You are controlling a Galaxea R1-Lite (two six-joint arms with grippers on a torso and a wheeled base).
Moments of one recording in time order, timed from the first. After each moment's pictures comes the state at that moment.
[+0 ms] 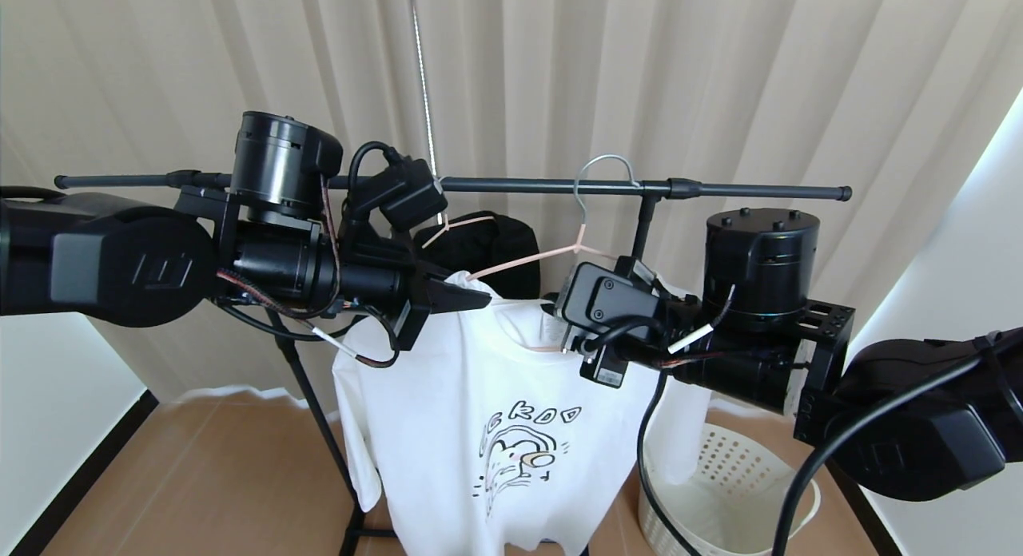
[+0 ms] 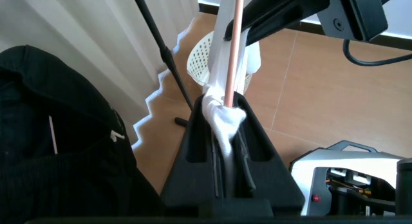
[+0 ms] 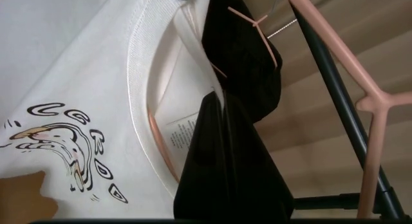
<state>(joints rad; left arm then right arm) -0.41 1.78 -1.29 0.03 -0.64 0.58 0.69 1.83 -0.95 -0.64 0.08 -0.79</state>
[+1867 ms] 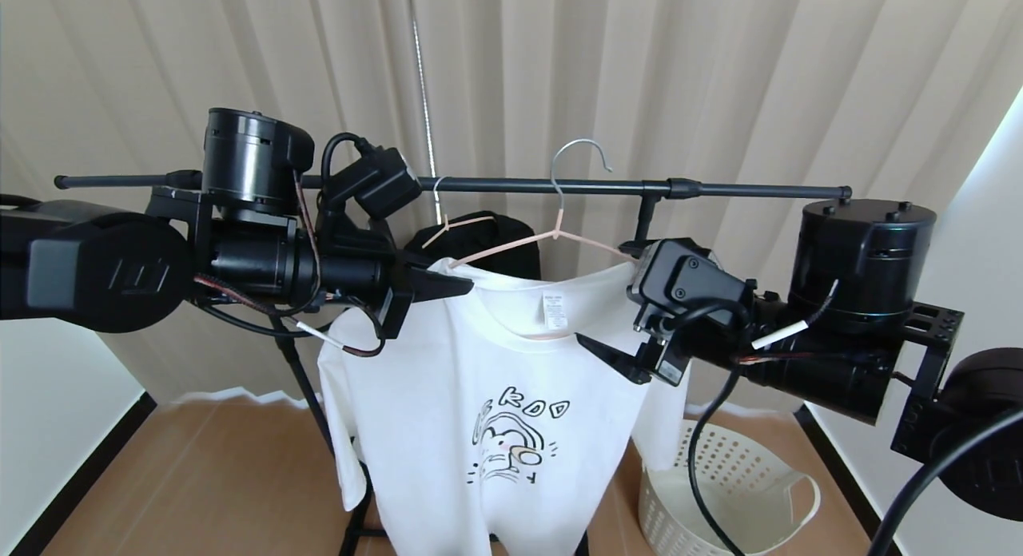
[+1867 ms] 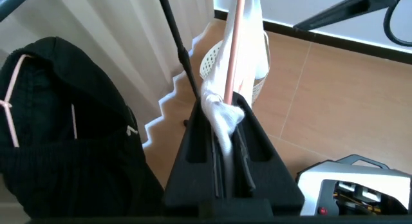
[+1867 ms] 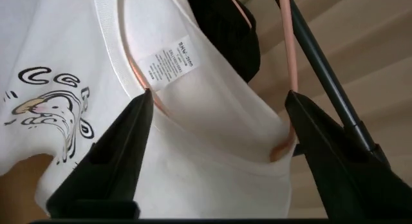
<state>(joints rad) -0.37 1.76 -1.24 -0.04 -0.64 0.52 0.62 1.69 -0.83 -0.64 0.06 -0.73</state>
